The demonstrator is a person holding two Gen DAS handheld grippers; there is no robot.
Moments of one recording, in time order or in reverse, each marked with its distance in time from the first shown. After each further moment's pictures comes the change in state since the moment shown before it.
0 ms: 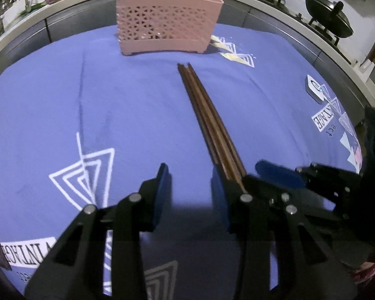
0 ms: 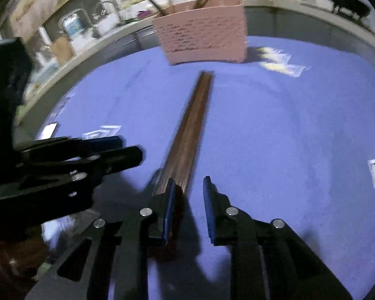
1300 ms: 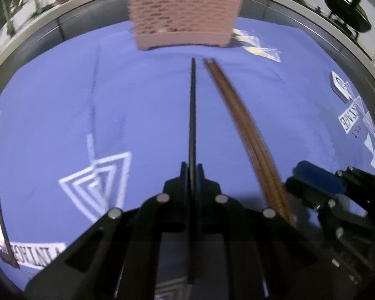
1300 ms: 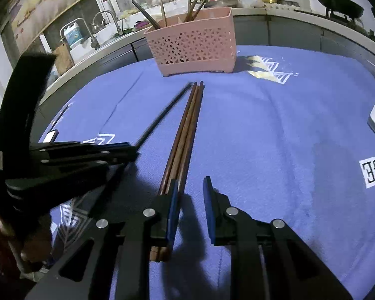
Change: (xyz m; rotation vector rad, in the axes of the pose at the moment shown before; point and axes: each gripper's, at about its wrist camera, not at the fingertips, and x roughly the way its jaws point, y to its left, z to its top) left arm 0.012 0.013 0.006 -0.023 0.025 0.149; right arm -0.008 -0.006 -0.001 -0.002 -0.043 0.031
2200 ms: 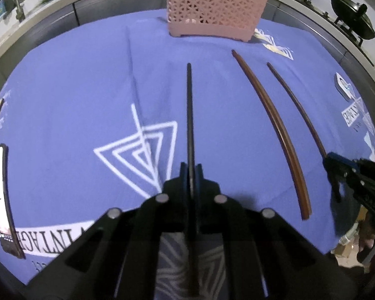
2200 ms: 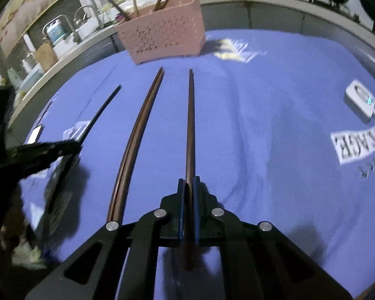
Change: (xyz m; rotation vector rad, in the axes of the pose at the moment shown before) left arm -0.016 0.039 -0.022 -0.028 0.035 -0.027; right arm -0.019 -0.040 -0.017 0.059 0.102 -0.040
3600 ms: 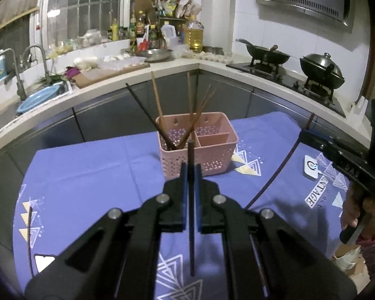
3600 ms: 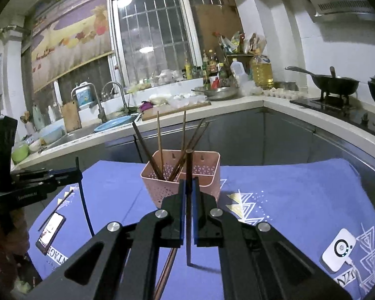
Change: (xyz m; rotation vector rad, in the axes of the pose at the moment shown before) left arm -0.136 -0.003 0.119 0.100 -0.426 -0.050; right arm -0.098 0.022 0.157 -0.133 -0.517 0.035
